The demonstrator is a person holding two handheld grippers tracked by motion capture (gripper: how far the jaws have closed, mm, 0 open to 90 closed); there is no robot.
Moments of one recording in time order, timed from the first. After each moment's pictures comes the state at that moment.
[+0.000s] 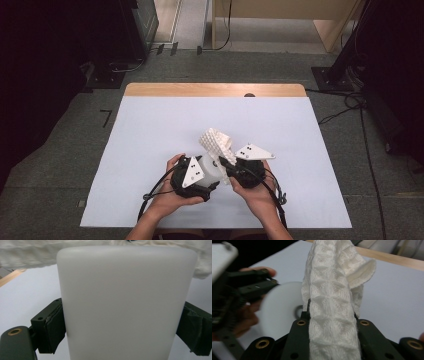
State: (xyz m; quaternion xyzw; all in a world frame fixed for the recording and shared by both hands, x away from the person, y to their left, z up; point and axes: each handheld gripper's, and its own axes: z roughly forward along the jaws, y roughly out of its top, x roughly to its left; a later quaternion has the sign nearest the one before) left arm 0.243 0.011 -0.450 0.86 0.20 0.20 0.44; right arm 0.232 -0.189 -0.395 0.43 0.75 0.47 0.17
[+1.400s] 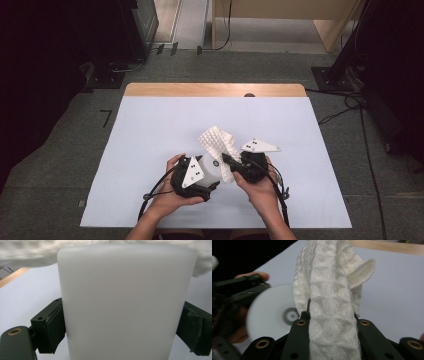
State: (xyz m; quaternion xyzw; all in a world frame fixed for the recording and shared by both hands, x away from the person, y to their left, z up) left arm 0.244 0.013 -0.450 0.85 0.20 0.19 0.45; right arm 0.248 -0.205 -0.402 0.47 0.74 0.47 0.14
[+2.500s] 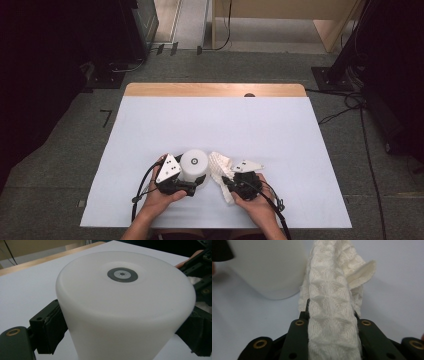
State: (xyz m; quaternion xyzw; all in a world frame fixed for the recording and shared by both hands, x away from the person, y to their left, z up) left arm 0.252 0.057 -0.464 0.79 0.27 0.17 0.52; right arm 0.231 -0.193 -0.479 0.44 0.80 0.39 0.11
